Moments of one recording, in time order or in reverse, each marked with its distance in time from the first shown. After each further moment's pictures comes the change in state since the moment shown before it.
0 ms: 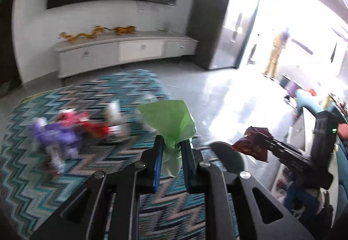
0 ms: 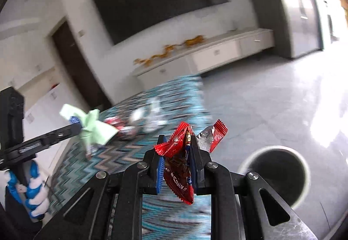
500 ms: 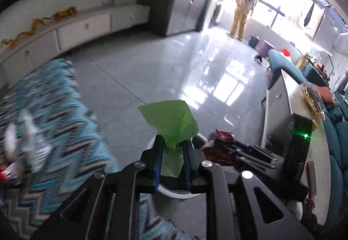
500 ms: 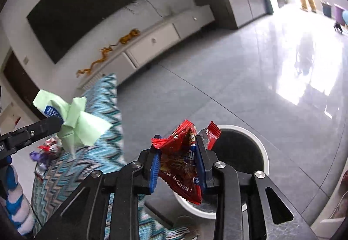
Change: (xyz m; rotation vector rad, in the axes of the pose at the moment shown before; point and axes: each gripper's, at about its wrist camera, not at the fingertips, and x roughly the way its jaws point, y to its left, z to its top) left arm 0.171 -0.144 0.028 0.170 0.235 -0.198; right arm 0.057 -0.143 -0.007 0.231 0.083 -0.212
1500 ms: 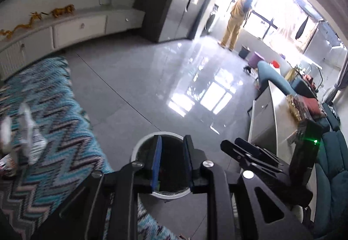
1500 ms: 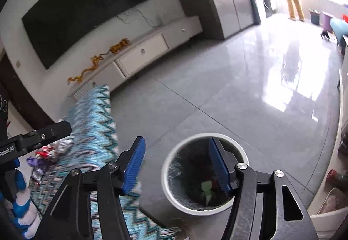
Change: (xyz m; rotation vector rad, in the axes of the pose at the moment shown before) left arm -0.046 0.010 -0.011 -0.062 -0.077 -0.079; right arm -0.072 0.029 0.003 -0.049 -0.107 -0.059
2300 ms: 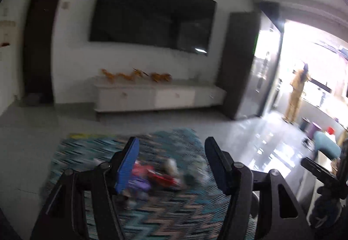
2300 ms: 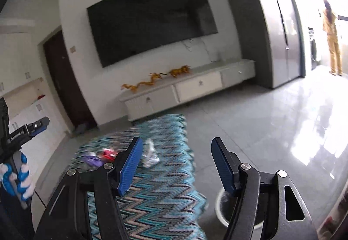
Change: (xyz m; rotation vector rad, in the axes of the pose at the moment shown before) left arm -0.338 0.137 -0.050 -0.176 -0.510 0.492; right arm -0.115 0.153 0.031 -0.262 -0.174 0.246
